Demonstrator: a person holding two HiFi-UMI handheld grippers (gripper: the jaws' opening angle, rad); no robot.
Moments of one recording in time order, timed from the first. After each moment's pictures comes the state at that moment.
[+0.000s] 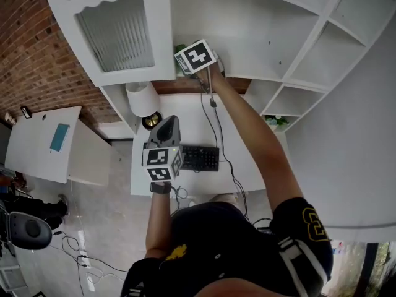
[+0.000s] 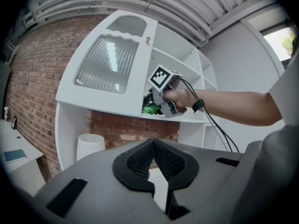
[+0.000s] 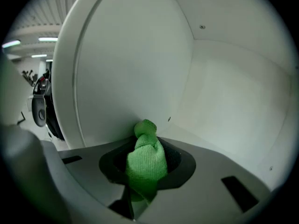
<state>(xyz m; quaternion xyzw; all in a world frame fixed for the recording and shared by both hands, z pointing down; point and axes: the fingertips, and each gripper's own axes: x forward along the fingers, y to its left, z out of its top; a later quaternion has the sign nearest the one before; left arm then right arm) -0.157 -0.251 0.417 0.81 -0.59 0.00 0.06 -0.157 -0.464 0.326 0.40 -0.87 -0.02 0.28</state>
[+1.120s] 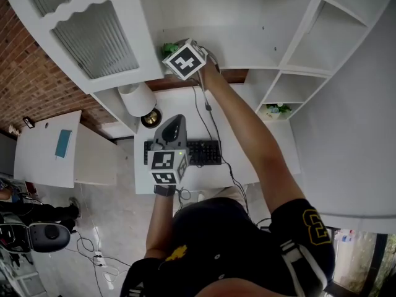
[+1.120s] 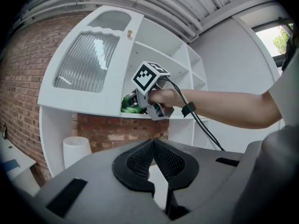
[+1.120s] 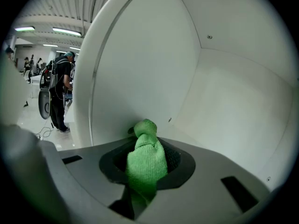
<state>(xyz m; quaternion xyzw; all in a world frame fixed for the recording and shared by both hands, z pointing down) -0.110 -0.253 0.415 0.84 -0.55 0.04 0.04 -0.158 -0.457 0.325 0.37 -0.88 -0.11 0.27</state>
